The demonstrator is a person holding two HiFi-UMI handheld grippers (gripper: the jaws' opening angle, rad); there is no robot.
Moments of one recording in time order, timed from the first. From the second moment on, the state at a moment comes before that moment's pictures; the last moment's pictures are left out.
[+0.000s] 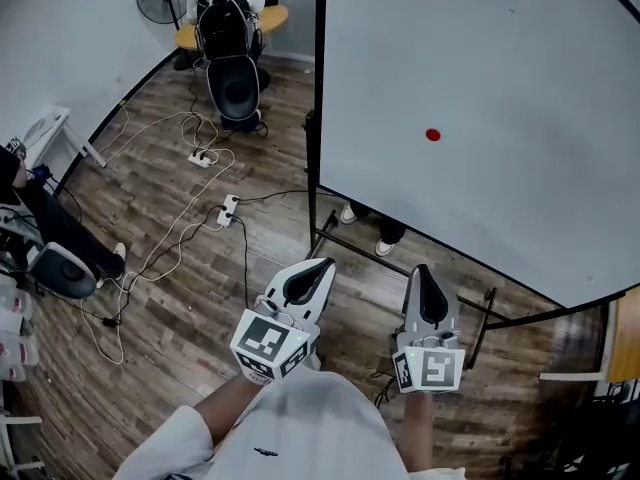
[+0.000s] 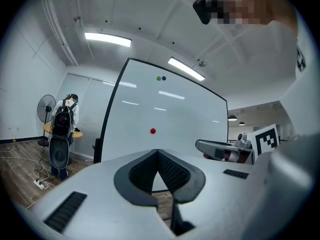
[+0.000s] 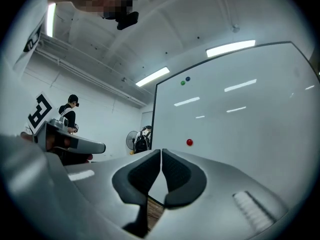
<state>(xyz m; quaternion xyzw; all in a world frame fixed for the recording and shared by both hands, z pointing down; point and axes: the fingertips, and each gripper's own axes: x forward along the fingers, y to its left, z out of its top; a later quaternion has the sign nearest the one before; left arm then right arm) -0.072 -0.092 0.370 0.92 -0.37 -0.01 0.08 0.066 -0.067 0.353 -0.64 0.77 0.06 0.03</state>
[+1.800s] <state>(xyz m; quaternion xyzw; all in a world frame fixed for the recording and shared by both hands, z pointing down) 0.047 -0.222 0.360 0.93 -0.36 -0.01 0.06 0.150 -0.186 0.339 -0.63 0.77 0.07 0.04</state>
